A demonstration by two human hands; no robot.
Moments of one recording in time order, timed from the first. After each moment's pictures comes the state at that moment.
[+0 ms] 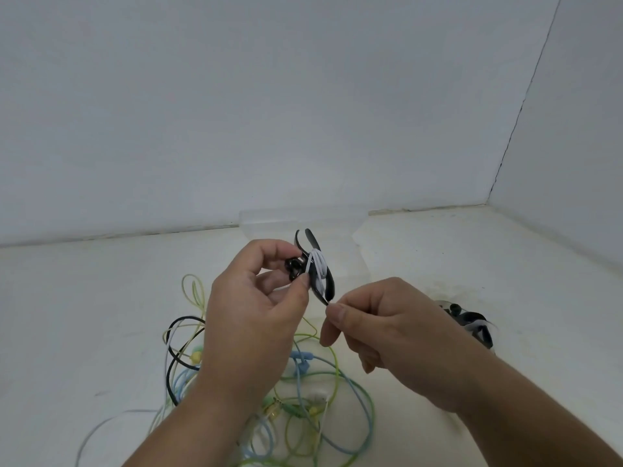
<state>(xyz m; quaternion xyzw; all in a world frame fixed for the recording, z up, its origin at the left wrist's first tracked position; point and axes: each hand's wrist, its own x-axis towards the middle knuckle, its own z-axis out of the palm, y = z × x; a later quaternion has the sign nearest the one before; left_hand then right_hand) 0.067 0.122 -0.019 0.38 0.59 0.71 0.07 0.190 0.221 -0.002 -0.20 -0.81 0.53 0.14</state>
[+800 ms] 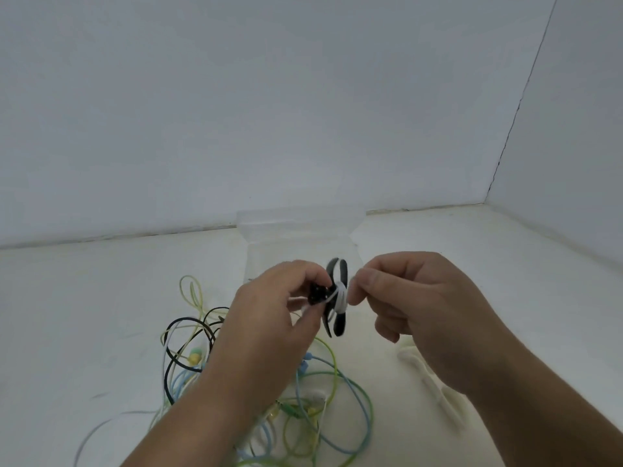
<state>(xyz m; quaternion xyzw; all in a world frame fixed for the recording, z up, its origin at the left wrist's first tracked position) 0.062 0.122 -0.025 0.53 0.68 0.51 0.00 0.200 0.232 0.008 -0.19 -0.73 0.60 0.27</state>
